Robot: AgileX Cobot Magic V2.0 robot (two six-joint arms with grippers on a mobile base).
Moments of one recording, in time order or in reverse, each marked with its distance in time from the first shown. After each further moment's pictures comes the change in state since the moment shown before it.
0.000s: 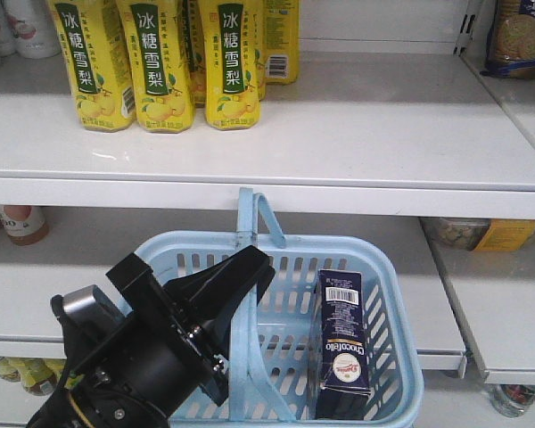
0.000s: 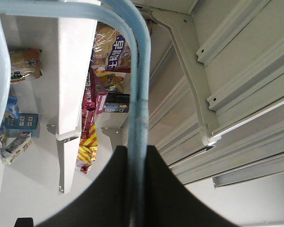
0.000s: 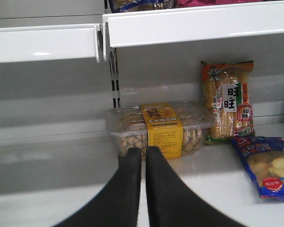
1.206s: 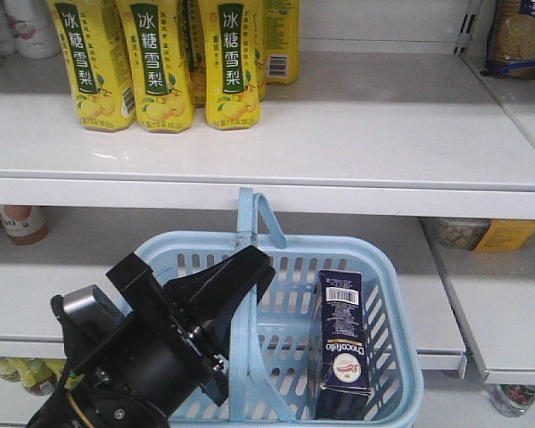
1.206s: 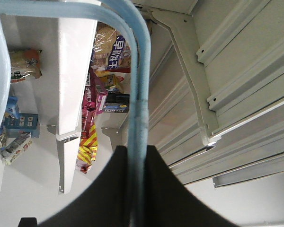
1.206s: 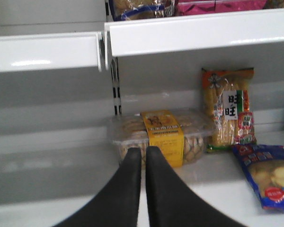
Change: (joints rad) left arm 0.000 0.000 0.000 0.000 0.000 0.000; right arm 0.000 0.000 0.000 0.002 -0.035 0.001
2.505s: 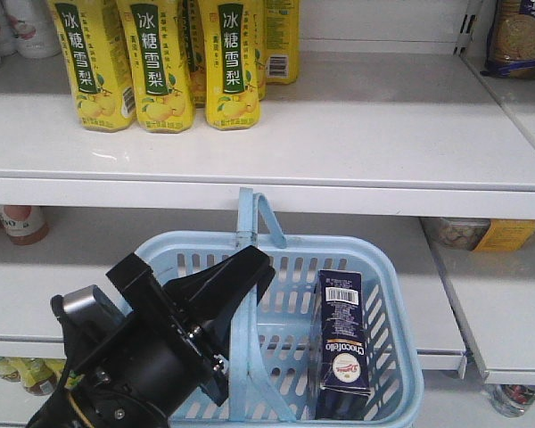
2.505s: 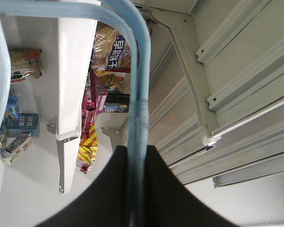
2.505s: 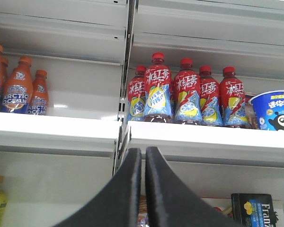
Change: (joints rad) left arm 0.000 0.000 0.000 0.000 0.000 0.000; right arm 0.000 0.155 -0.604 0.021 -0.192 -0.120
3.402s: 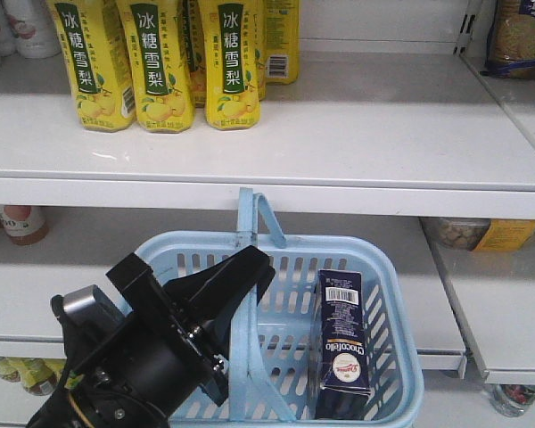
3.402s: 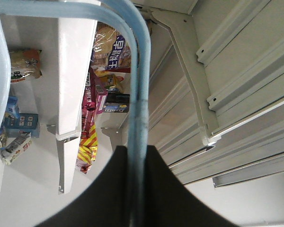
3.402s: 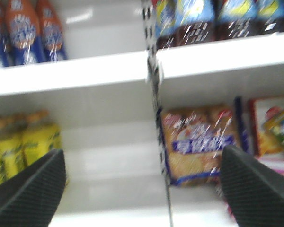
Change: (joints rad) left arm 0.000 0.000 0.000 0.000 0.000 0.000; right arm 0.105 0.341 -0.367 0.157 0.493 0.036
